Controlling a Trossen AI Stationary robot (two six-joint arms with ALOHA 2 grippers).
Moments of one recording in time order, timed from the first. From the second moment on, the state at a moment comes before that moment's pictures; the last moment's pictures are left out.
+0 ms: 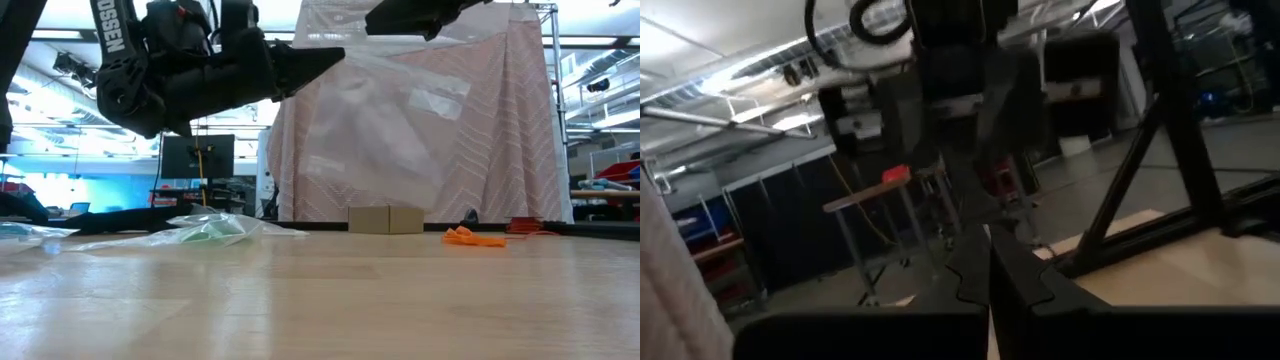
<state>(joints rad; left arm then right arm) 0.04 1.84 0.59 1.57 0.12 0.34 0.17 1.24 0.90 0.03 0.36 -0.10</state>
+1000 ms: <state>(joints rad) 0.04 1.83 0.62 1.57 0.07 0.23 0.17 1.24 0.90 -0.05 0.36 -0.09</state>
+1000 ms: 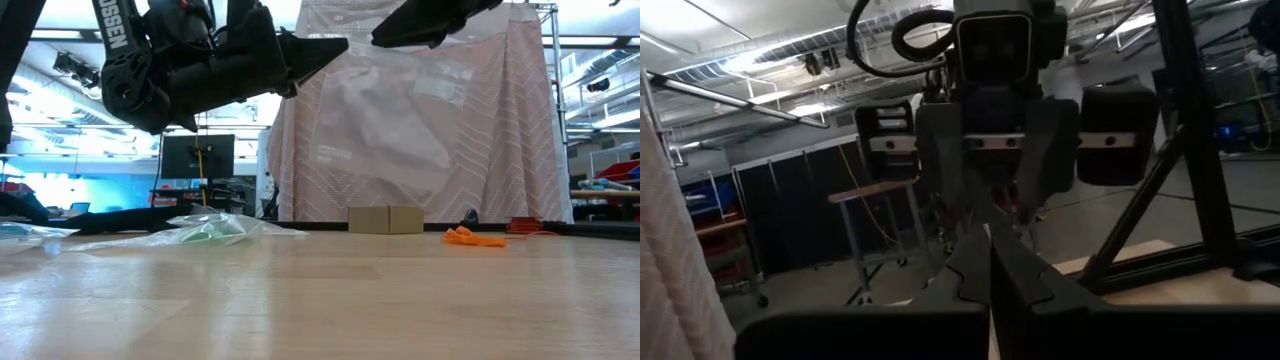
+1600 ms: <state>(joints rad) 0.04 1.83 0.62 1.57 0.08 0.23 0.11 1.22 0.90 -0.08 0.30 -0.09</state>
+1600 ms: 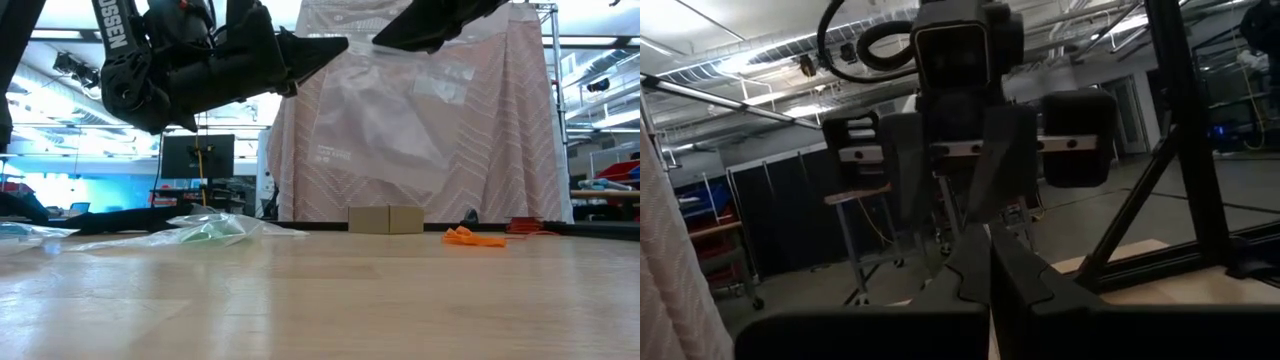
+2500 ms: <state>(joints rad) 0.04 1.83 0.62 1.57 0.08 0.23 0.08 1.22 0.89 -0.08 0.25 -0.08</state>
